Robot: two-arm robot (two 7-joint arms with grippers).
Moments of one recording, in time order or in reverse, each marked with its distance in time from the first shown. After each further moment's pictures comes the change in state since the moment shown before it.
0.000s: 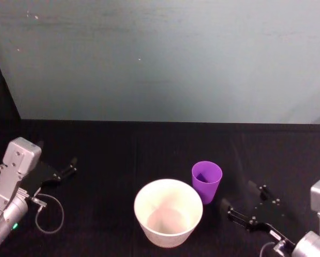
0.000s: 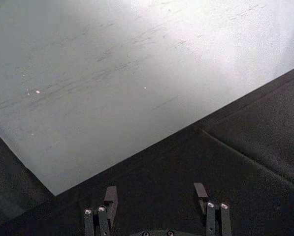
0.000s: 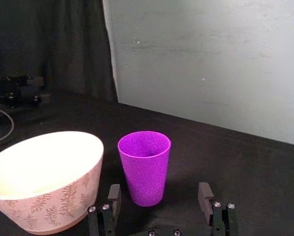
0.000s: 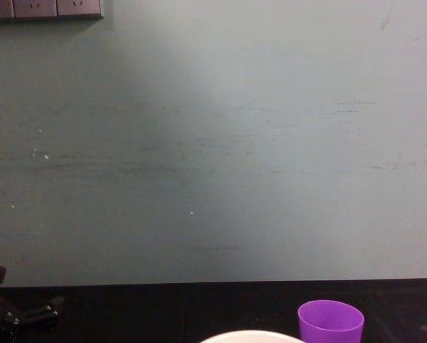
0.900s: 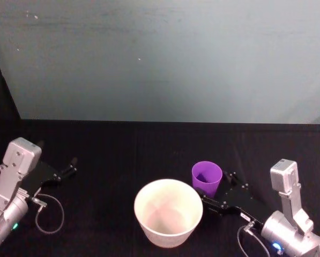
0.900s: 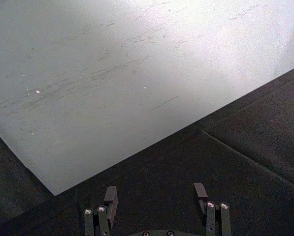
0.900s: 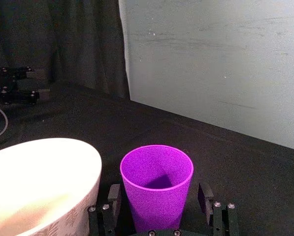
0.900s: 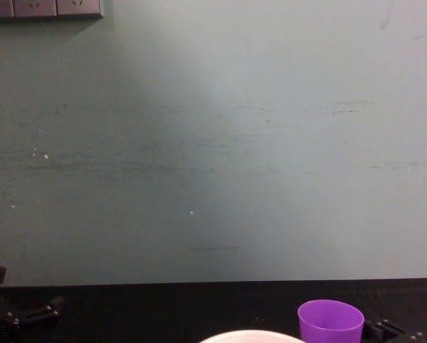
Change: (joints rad) left arm 0.000 0.000 0.000 0.000 0.000 0.000 0.000; right arm 0.200 -0.164 -0.041 0.240 -0.099 0.015 0.098
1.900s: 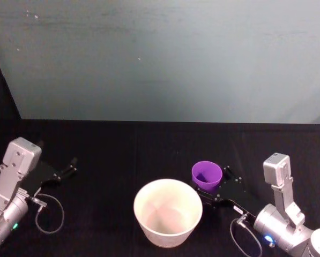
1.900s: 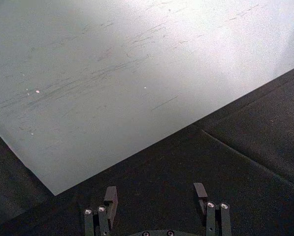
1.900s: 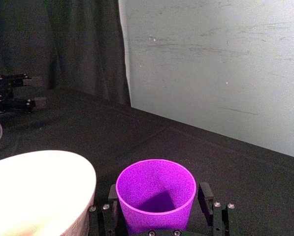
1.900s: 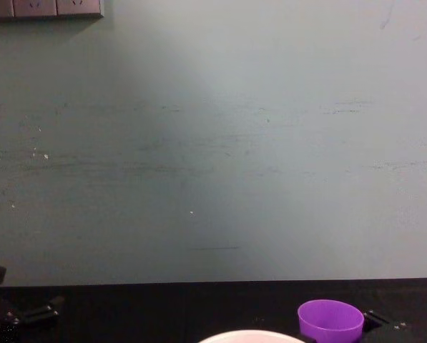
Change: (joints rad) left arm 0.000 0.000 0.000 0.000 0.000 0.000 0.000; right arm 0.040 -0.061 0.027 0.070 -0.028 -0.017 0.030
